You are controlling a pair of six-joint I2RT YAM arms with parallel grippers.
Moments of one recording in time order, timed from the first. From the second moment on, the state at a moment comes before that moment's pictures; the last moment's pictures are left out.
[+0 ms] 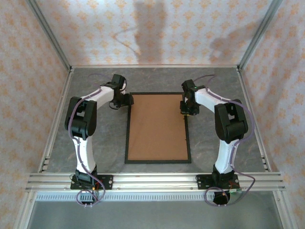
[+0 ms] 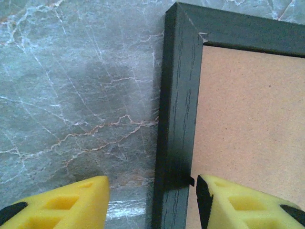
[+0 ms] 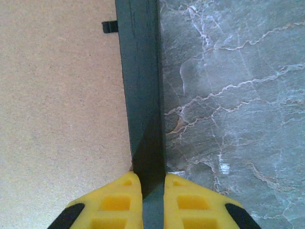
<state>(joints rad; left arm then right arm) -0.17 2.03 1.42 -0.57 0.16 -0.39 0.31 1.94 1.36 -0.80 -0.04 0.36</state>
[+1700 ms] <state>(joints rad) -0.26 2.10 1.49 -0.57 0.03 -0.36 0.30 1.95 1.36 -0.81 -0.04 0.36</state>
